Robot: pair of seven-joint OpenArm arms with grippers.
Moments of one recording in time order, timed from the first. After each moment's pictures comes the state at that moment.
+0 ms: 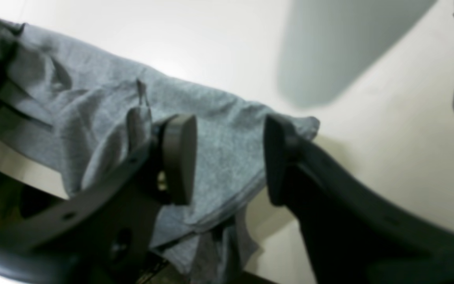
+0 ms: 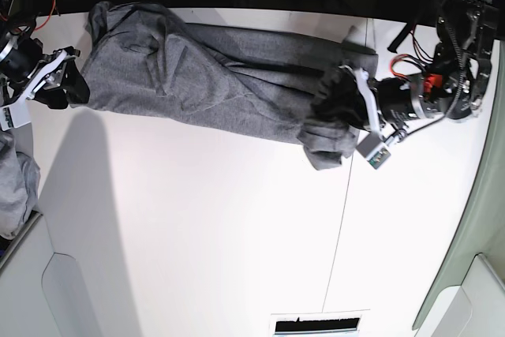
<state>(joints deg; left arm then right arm) 7.1 -22.3 3.2 95.9 -41.0 -37.3 53.8 -19.4 17.1 27.4 104.6 41.5 33.8 -58.7</state>
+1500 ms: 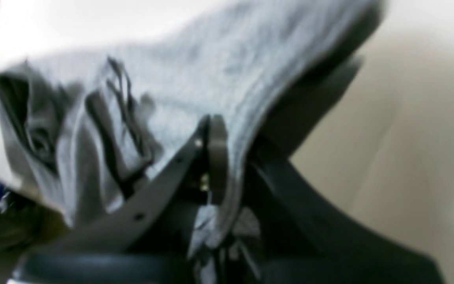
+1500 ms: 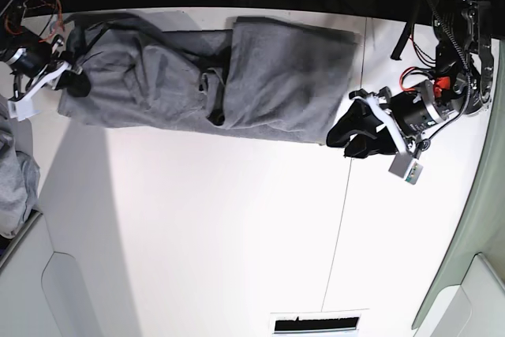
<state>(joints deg) 7.4 -17.8 -10.2 92.8 -42.9 -37.5 47.6 -11.2 17.8 29.2 80.5 47.2 34.2 -58.6</state>
